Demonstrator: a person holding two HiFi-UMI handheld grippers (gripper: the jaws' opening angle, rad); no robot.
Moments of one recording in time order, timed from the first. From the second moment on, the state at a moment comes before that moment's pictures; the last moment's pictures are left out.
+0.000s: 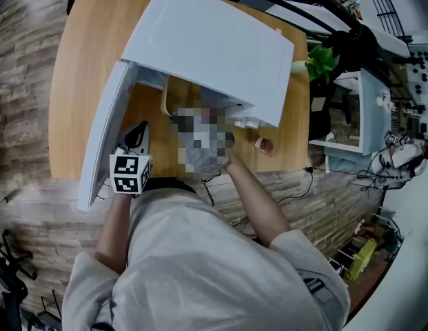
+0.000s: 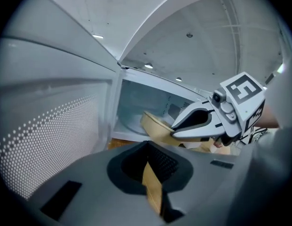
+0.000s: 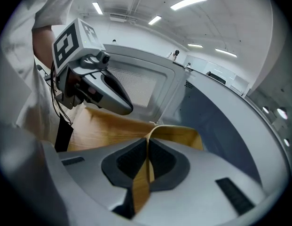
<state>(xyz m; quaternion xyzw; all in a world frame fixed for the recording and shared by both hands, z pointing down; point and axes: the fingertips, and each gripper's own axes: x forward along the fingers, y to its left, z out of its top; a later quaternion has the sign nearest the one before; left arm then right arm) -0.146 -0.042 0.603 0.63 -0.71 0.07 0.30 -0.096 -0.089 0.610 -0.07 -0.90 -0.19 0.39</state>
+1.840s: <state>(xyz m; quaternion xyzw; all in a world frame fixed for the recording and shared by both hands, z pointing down) -0.150 -0.057 0.616 0.65 -0.69 0.10 0.29 -0.127 -0.136 0.635 0.00 -0.85 -0.33 0.42</state>
